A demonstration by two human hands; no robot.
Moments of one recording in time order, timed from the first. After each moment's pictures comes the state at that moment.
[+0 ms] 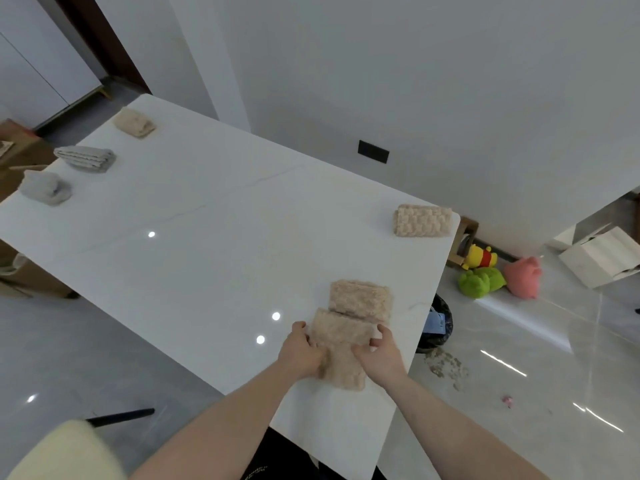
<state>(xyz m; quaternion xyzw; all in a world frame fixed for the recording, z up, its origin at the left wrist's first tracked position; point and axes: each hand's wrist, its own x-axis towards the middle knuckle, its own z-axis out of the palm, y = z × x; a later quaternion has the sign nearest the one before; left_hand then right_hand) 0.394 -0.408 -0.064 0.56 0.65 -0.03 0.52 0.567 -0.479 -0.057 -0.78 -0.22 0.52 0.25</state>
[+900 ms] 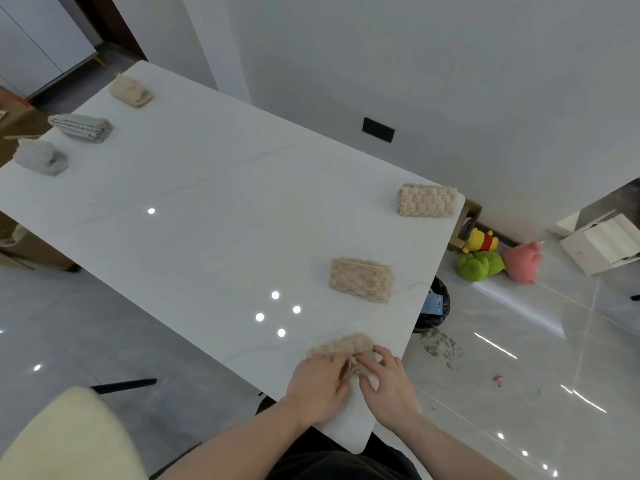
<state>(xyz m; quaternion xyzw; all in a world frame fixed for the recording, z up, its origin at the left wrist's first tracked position) 0.389 -0.501 -0.074 0.85 0.41 -0.11 0.30 0.560 -0.581 -0.089 -0.76 -0.53 0.37 0.09</state>
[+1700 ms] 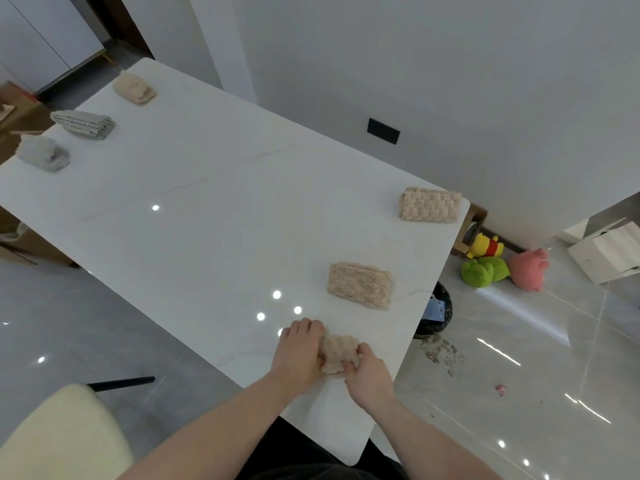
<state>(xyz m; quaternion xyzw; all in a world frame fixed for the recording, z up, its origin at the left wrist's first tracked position) 0.386 -0.448 -0.089 0.83 0.50 -0.13 0.21 0.542 -0.531 -0.092 -0.80 -0.38 0.45 0.10</state>
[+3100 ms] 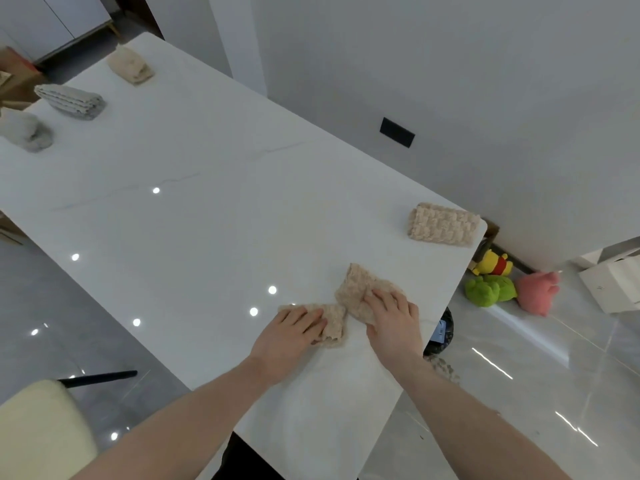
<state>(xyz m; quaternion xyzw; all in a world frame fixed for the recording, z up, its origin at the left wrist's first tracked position) 0.386 -0.374 -0.119 0.93 0.33 -0.08 0.10 0.639 -0.412 -0.106 -0.74 -0.65 0.15 -0.03</state>
